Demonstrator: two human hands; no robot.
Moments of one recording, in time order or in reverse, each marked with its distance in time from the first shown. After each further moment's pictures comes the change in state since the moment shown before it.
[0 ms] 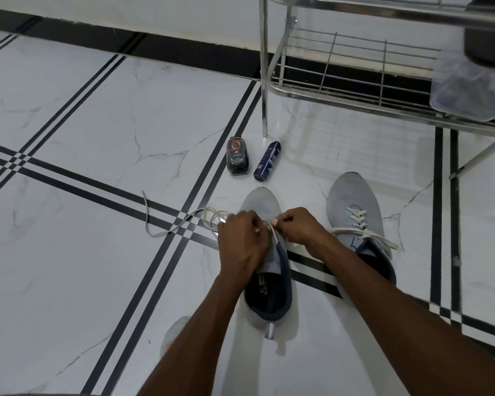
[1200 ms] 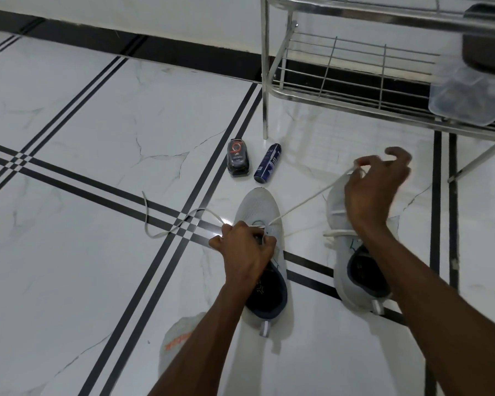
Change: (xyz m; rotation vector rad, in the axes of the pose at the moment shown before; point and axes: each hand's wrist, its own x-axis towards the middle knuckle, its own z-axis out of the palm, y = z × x) left_hand -0.016 0.011 0.000 0.028 -0.043 -0.186; right_hand -0.010 -0.011 -0.098 -0.197 1.020 -0.361
